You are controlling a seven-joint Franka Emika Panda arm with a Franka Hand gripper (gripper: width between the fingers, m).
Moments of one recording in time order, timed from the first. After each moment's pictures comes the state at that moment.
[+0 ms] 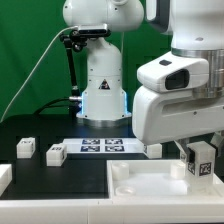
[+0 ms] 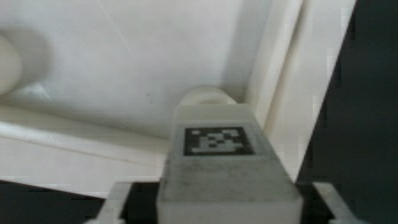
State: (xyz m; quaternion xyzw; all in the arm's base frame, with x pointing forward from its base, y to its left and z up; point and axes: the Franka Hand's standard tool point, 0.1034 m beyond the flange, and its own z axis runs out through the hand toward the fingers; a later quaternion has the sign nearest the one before) arm 0.634 0.113 0.082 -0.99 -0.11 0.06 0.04
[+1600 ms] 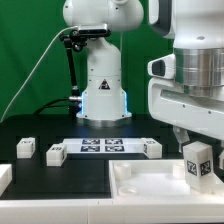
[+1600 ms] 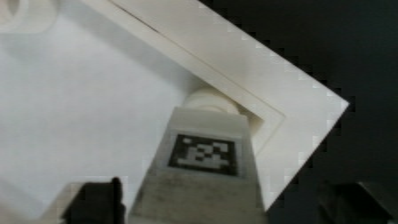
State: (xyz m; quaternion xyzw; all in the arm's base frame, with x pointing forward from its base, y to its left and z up) arm 0.631 0.118 0.081 -0.89 0.44 0.05 0.01
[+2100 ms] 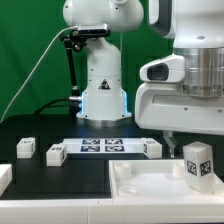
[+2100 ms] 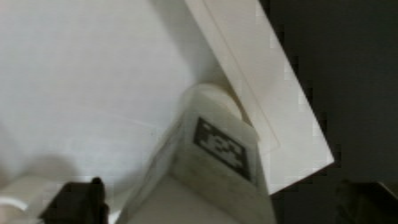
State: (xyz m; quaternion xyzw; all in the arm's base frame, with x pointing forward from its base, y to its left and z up) arm 0.632 0.116 0.080 -0.98 0.18 0.04 0.03
